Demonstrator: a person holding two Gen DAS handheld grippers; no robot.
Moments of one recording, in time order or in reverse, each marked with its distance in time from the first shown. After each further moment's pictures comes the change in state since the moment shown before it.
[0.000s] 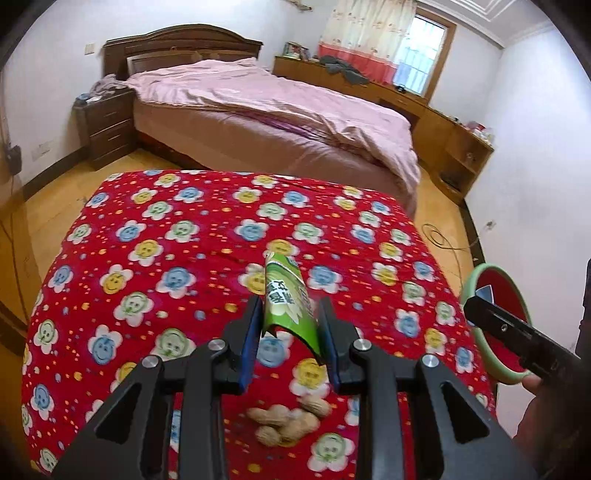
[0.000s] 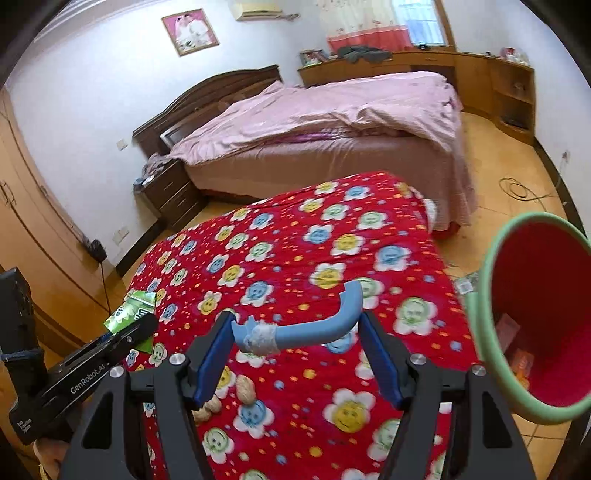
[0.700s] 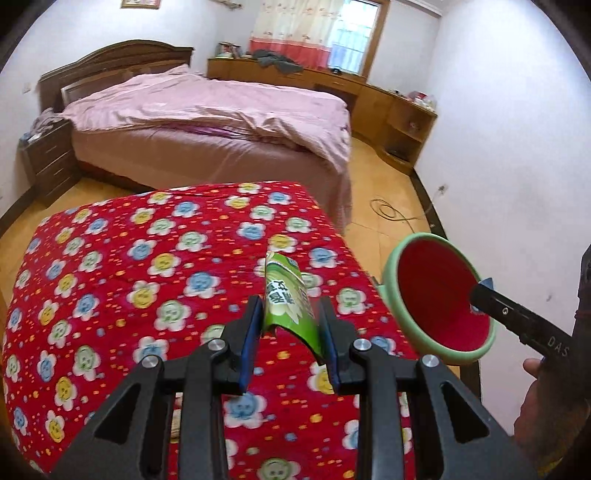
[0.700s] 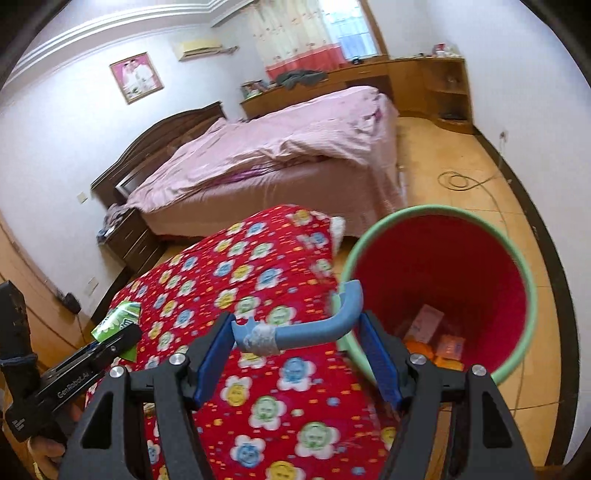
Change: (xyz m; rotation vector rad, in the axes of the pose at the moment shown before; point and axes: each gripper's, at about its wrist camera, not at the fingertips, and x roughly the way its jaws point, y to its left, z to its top) left arm -0.003 -0.111 -0.003 0.184 0.030 -0.151; right arm -0.091 -0.102 -0.012 0.165 -0.118 -0.142
